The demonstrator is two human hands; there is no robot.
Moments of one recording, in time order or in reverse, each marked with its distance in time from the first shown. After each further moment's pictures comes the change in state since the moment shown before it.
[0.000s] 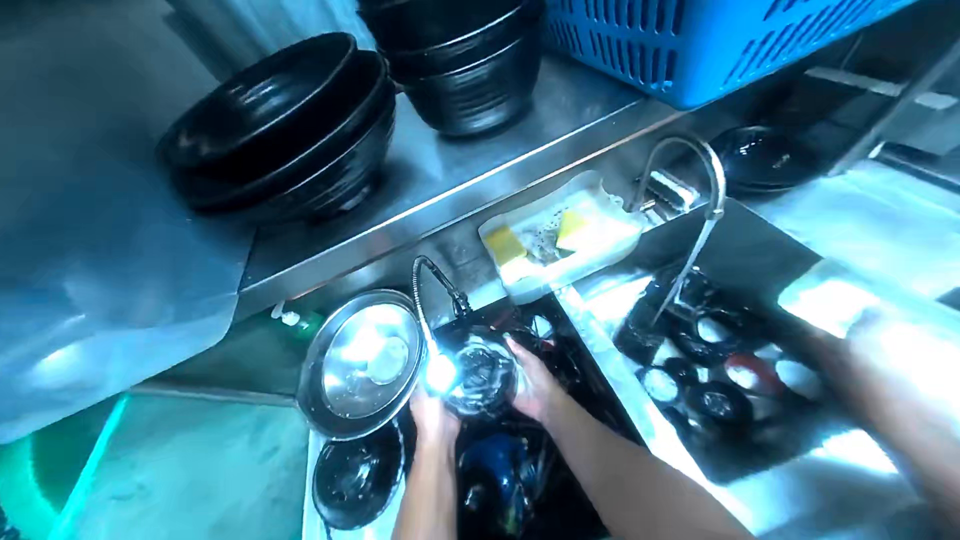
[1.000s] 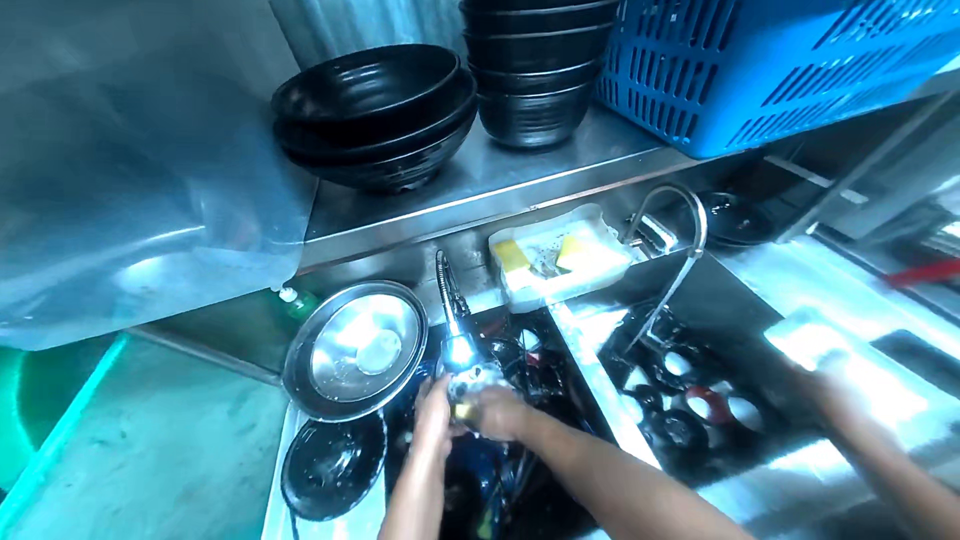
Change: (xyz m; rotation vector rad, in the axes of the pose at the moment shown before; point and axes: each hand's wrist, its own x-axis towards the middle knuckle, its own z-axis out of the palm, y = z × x) left_hand -0.031 0.017 -0.034 0.415 -0.180 -0.280; right_hand -0.040 0.035 0.040 -2.062 -0.242 -0.118
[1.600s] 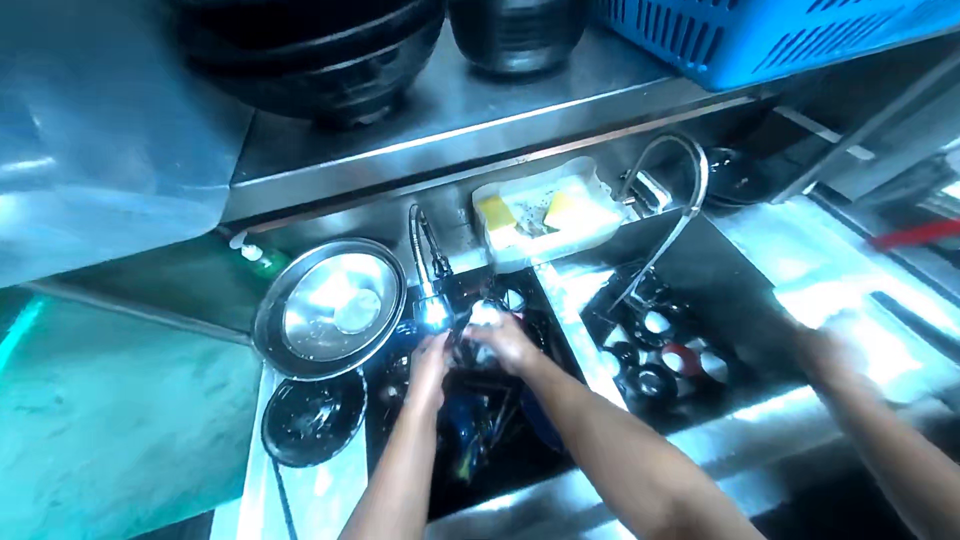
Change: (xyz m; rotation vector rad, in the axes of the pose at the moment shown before) left_hand 0.018 -0.017 0.024 0.075 -0.056 0.113; right_hand -0.003 0.040 -0.020 1.090 0.350 0.108
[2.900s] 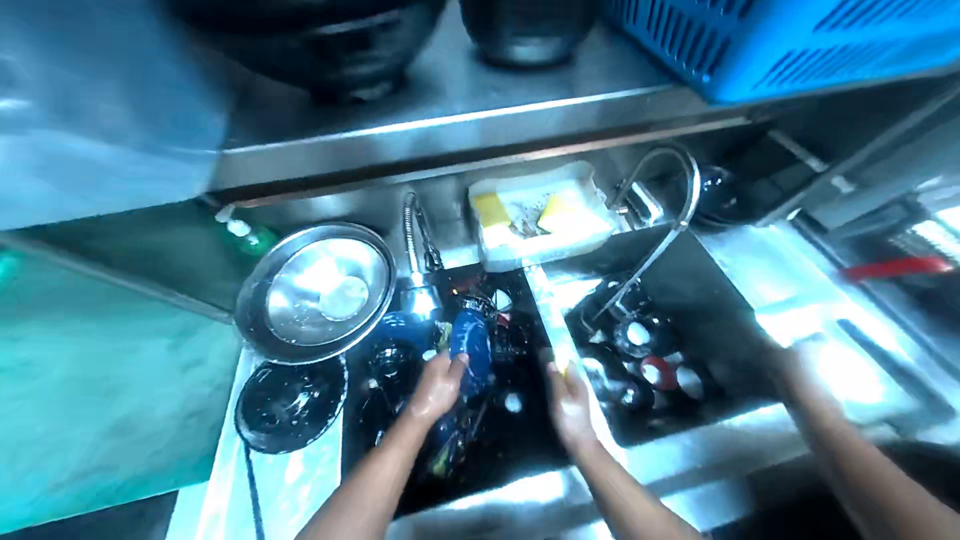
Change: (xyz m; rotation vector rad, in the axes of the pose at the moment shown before) left_hand -0.012 -0.032 0.005 0.513 -0.330 0.469; right_hand -0.110 0.061 -0.074 -0.236 0.543 -0.189
